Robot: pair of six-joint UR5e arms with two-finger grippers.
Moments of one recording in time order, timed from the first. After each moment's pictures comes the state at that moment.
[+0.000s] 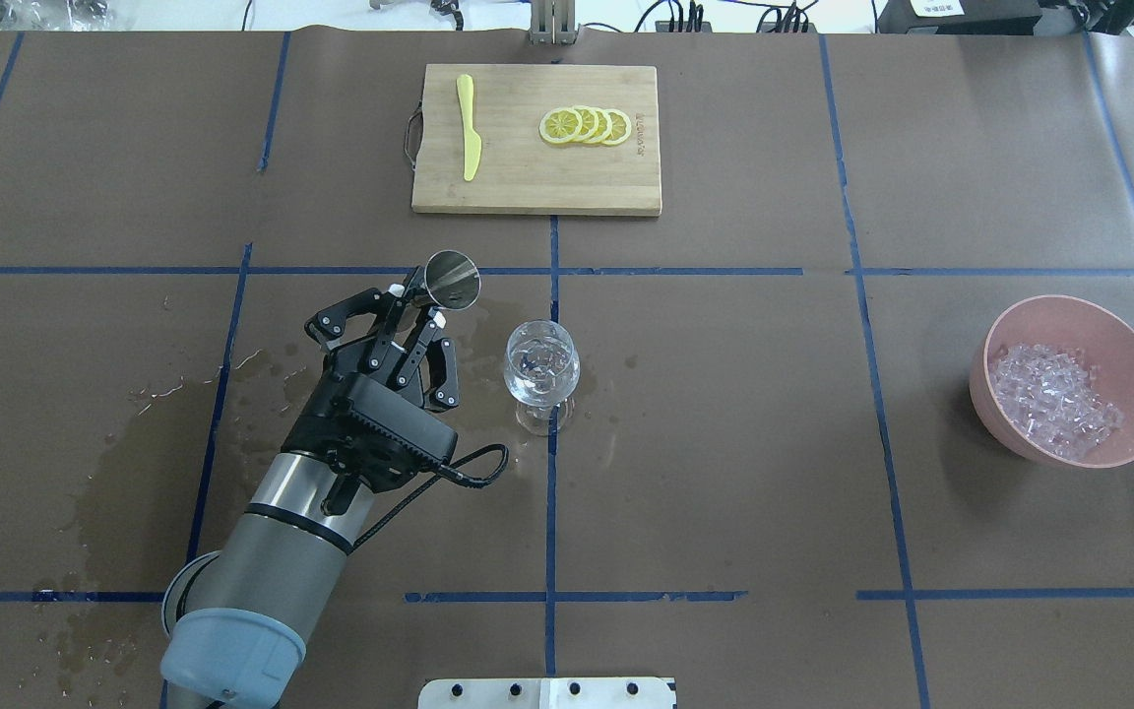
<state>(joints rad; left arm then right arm) -0.15 -1.98 -1.80 -2.75 -0.50 -0.09 1.48 -1.66 1.67 -1.52 2.42 0.02</state>
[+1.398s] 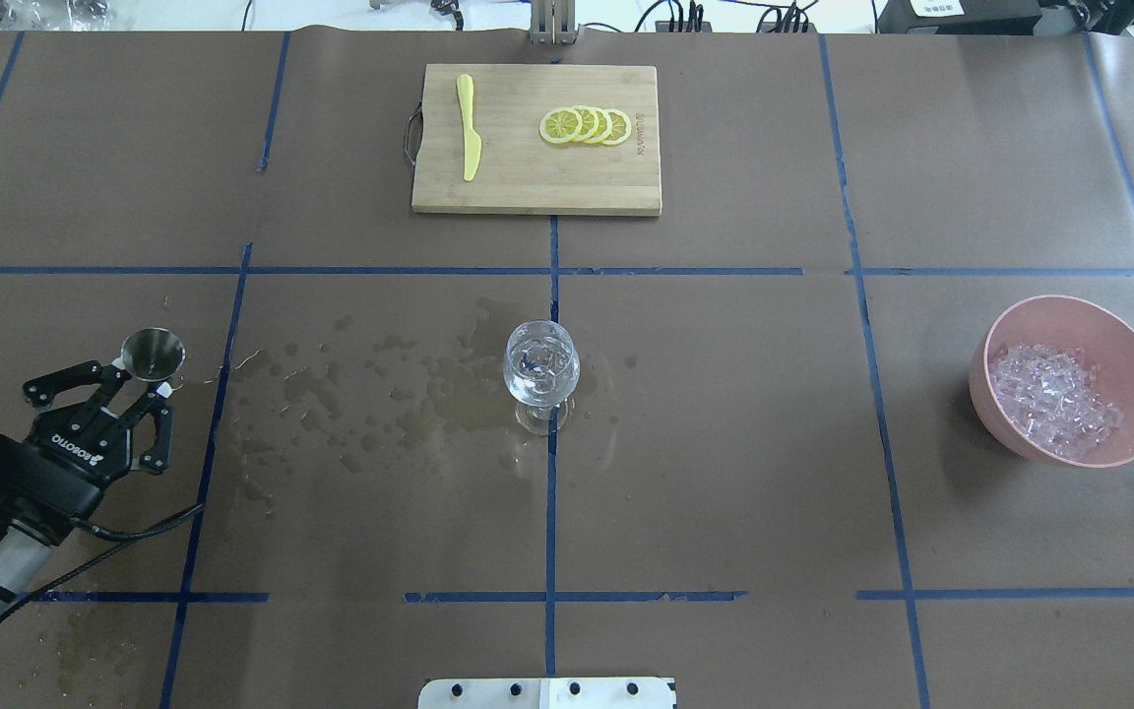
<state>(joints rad) -0.14 -1.39 -1.75 -3.23 -0.58 -0.08 1.48 -1.66 1.66 -1.52 2.42 0.01</state>
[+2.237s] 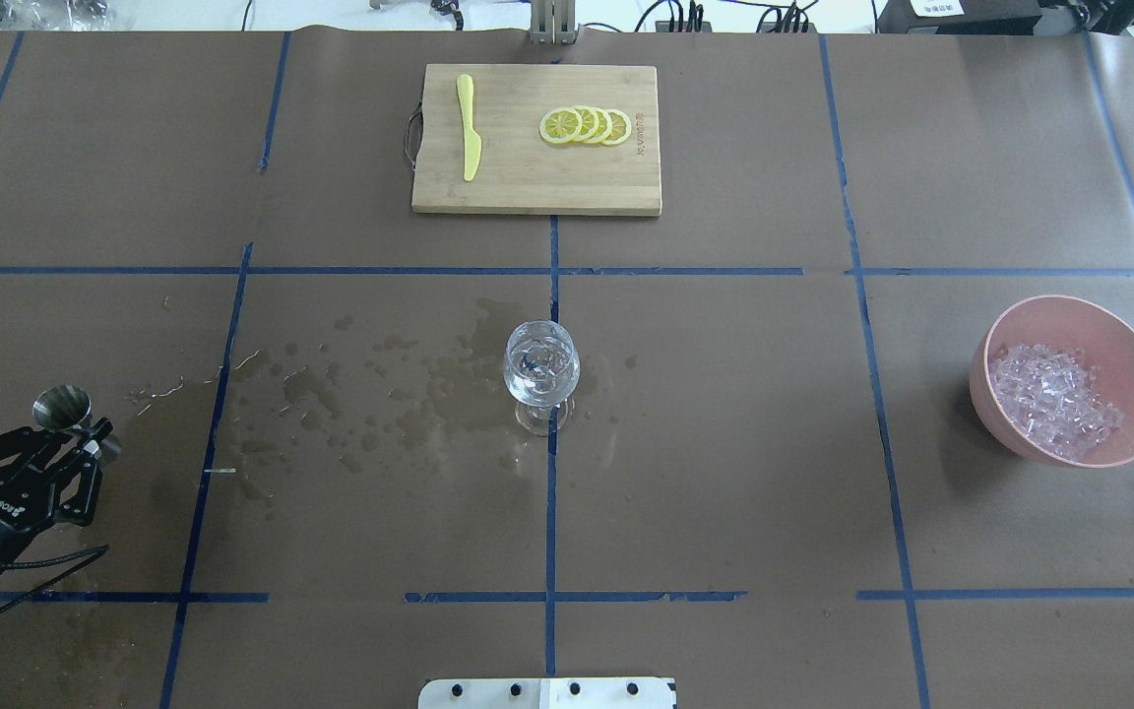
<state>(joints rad) -0.03 -1.32 -1.54 -3.47 -0.52 -0.51 1.48 -1.66 1.66 -1.52 2.42 0.01</state>
